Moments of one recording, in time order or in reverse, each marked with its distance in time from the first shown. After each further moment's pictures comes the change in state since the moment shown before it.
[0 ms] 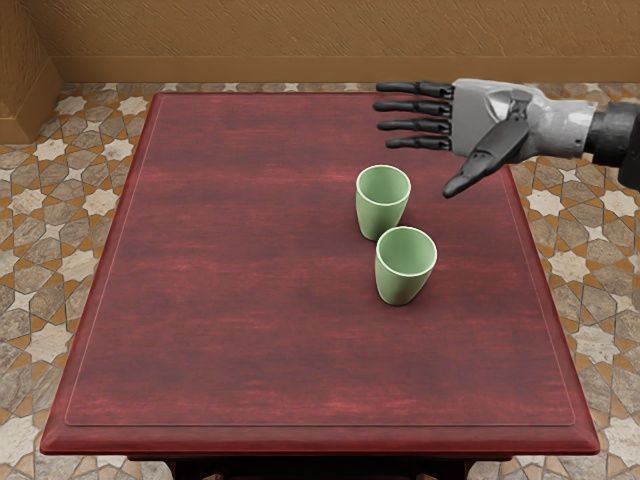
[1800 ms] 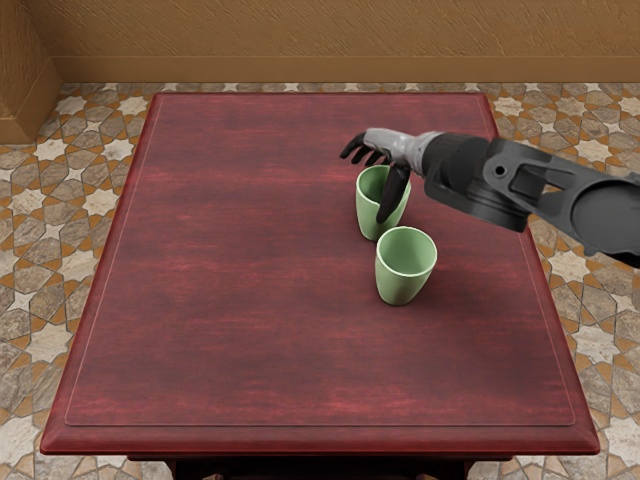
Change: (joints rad) left arm 0.000 0.000 0.000 0.000 0.000 0.000 0.000; right arm 0.223 0.404 -0.361 -0.026 -1.061 -0.536 -0.204
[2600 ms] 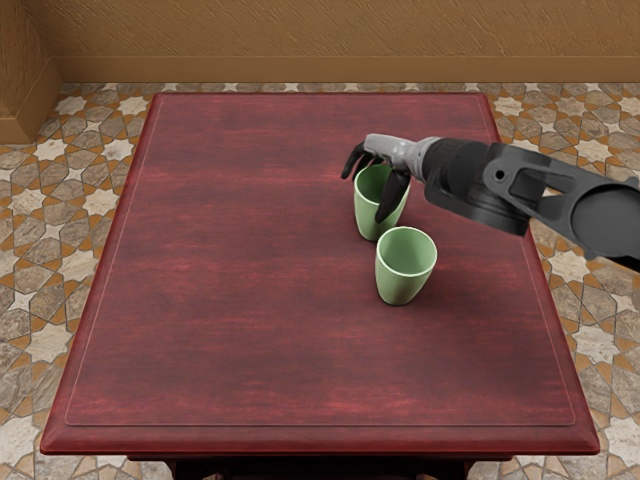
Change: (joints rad) left arm 0.000 0.000 0.000 0.000 0.000 0.000 0.000; right arm -0.005 -0.005 -0.001 0.011 -0.006 0.020 0.000
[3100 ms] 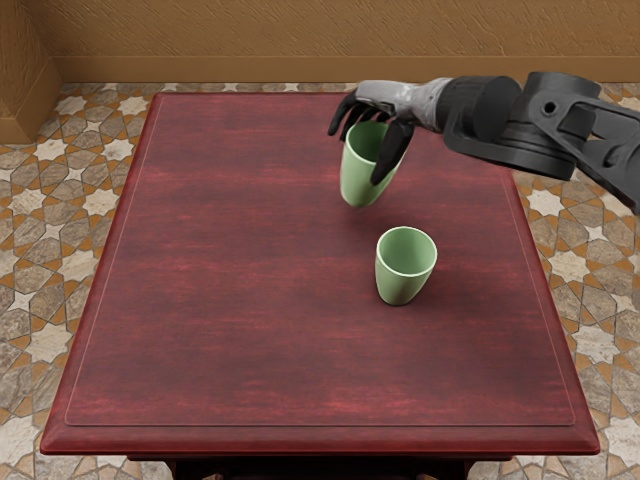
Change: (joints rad) left arm 0.000 0.000 0.000 0.000 0.000 0.000 0.000; right arm 0.081 -0.074 0.143 0.077 0.042 0.168 0.000
